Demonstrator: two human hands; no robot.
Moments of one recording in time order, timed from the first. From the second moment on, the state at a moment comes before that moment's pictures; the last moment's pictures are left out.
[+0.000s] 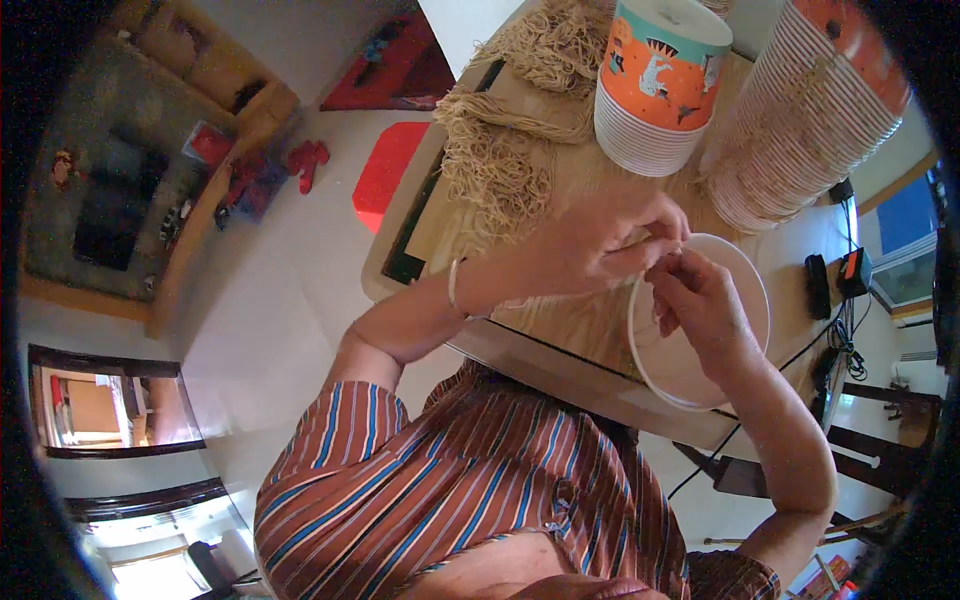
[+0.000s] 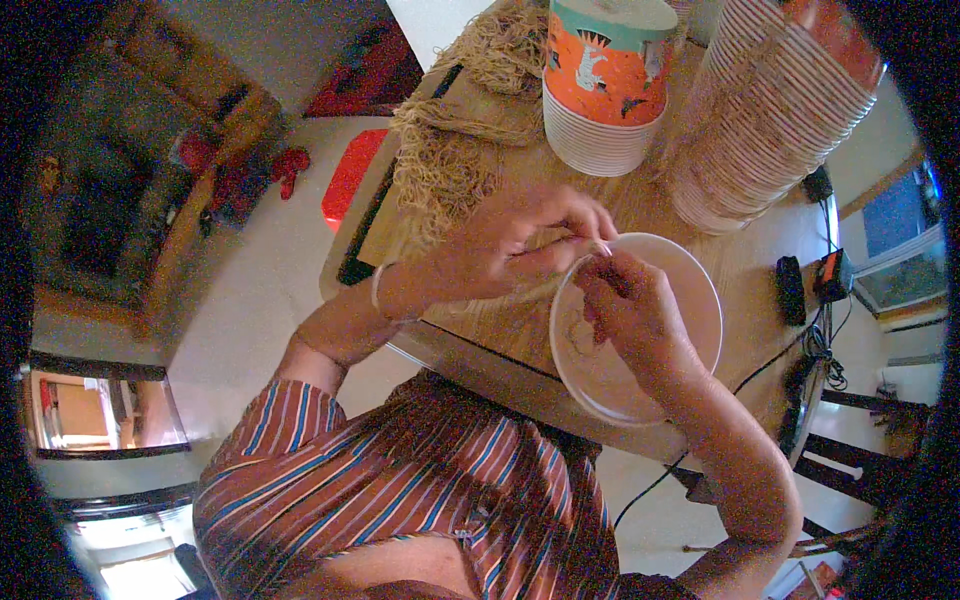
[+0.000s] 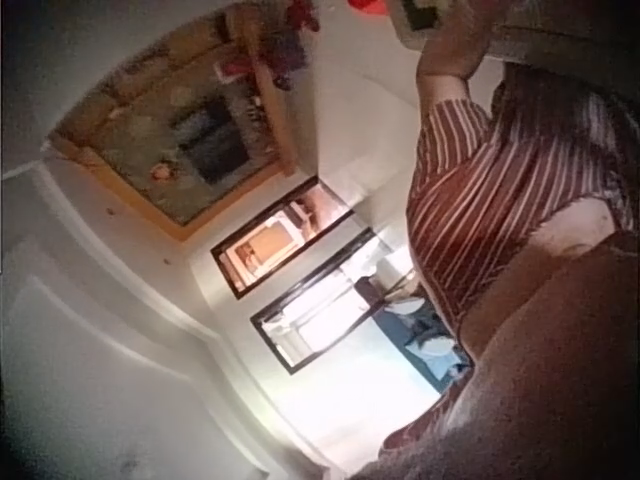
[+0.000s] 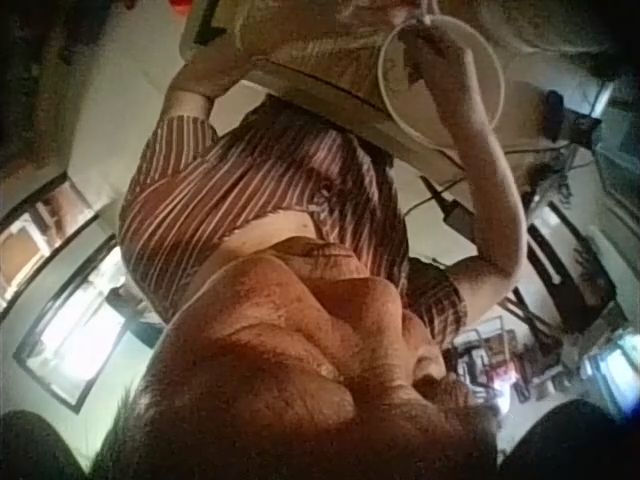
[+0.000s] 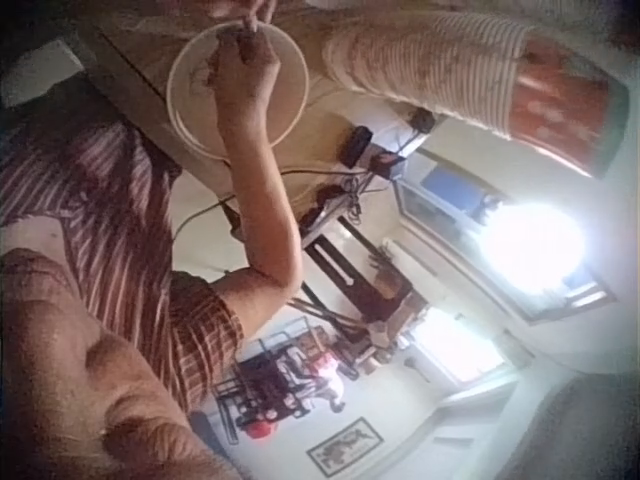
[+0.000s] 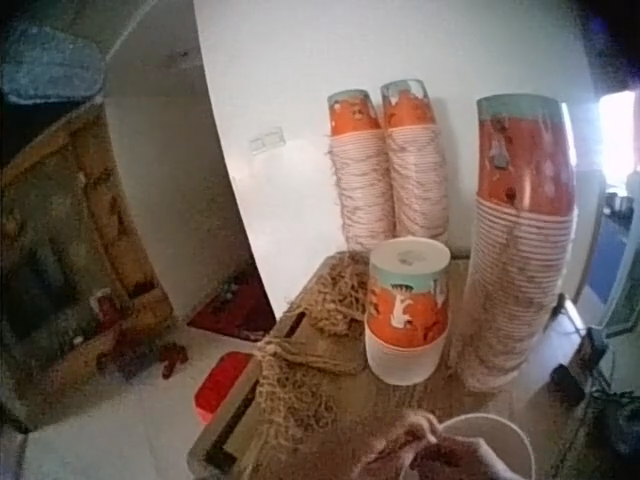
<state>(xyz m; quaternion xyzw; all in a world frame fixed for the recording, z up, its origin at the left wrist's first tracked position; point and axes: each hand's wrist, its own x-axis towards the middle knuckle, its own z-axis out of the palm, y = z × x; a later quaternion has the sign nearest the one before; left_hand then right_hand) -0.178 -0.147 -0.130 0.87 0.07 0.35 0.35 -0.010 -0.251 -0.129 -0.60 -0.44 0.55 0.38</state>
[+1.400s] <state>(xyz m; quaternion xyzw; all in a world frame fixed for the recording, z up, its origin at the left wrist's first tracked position) -0.159 -0.161 -0.146 0.87 -0.05 0.44 0.20 0.031 -0.261 -0.123 -0.59 -0.34 0.64 0.36</state>
